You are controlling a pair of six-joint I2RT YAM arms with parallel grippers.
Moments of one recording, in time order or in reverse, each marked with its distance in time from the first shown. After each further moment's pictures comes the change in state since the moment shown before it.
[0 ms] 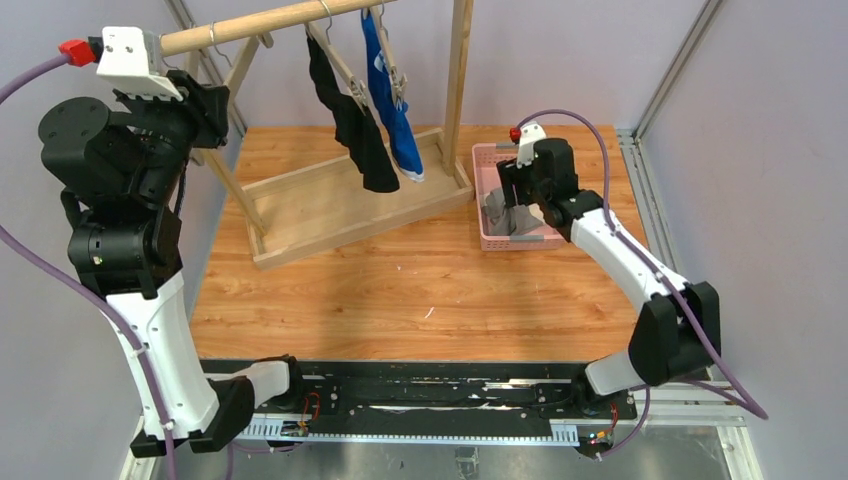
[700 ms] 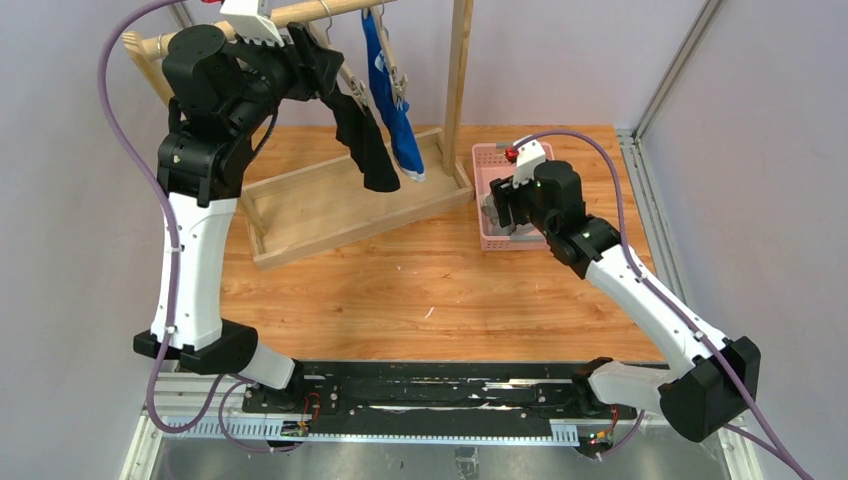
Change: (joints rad) left arm -0.381 0.302 0.157 0.100 -0.029 -0.132; right arm 0.172 -0.295 -0.099 -0.060 0.074 0.023
